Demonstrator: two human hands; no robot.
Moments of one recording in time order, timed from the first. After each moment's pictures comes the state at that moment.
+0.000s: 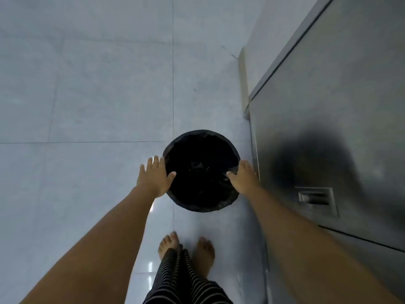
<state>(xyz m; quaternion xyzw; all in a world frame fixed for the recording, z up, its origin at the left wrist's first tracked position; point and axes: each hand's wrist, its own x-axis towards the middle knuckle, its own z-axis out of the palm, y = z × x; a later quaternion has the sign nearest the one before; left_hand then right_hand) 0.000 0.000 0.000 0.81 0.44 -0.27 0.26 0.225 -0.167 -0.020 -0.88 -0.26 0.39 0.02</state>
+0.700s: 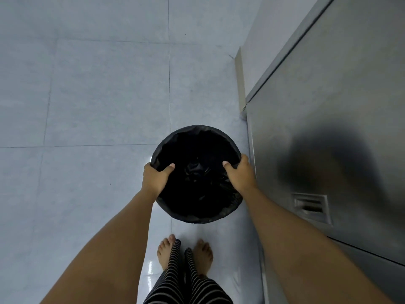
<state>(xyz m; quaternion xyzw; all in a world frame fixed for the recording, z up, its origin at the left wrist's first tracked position) 0.026 0.001 -0.001 0.46 0.67 0.00 0.58 0.224 -0.144 0.000 -0.89 -0.12 0.38 0.24</state>
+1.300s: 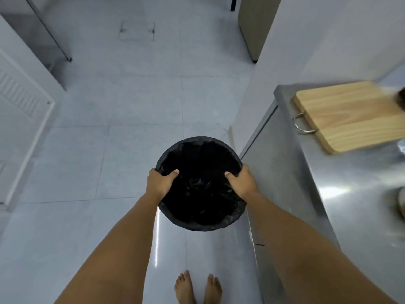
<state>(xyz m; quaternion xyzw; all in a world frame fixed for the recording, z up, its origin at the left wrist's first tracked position) 0.016 0.067 0.329 0.53 0.62 0.08 0.57 0.219 -0.089 0.326 -0.88 -0.17 0.34 0.28</state>
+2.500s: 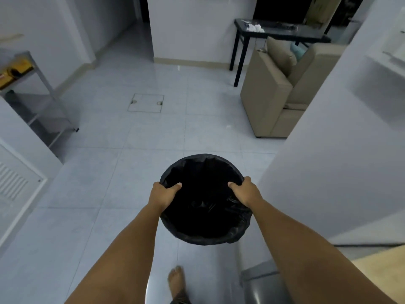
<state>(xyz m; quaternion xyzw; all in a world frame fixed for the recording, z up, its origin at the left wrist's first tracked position) 0.285 0.399 0.443 0.55 0.59 0.14 0.58 0.511 0.259 0.448 -0.88 -0.22 0.33 0.26</state>
